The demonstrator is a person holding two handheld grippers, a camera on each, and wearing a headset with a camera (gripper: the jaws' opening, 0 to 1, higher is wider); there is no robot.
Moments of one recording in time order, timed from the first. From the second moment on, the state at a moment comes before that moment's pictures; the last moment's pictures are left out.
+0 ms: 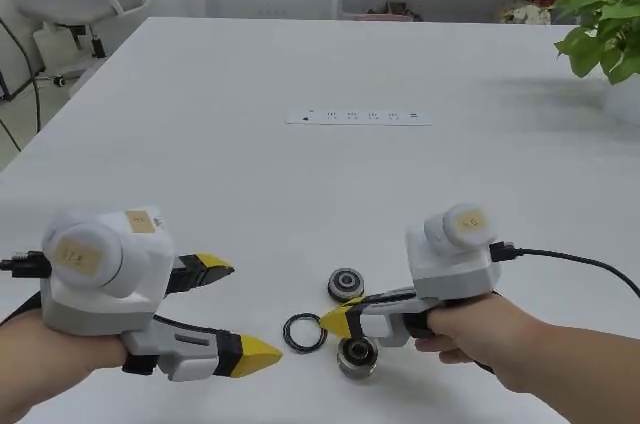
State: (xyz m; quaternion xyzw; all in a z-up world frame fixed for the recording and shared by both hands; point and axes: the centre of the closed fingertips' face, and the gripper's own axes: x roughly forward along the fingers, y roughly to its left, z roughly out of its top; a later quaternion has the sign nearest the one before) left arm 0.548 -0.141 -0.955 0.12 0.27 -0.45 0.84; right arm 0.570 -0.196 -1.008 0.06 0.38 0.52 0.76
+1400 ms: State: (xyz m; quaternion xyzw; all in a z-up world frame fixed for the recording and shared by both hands) left arm 0.611 -0.174 -0.967 0.14 0.28 -0.47 0.83; right arm 0.616 -0.248 -1.001 -0.02 0.32 0.50 0.81
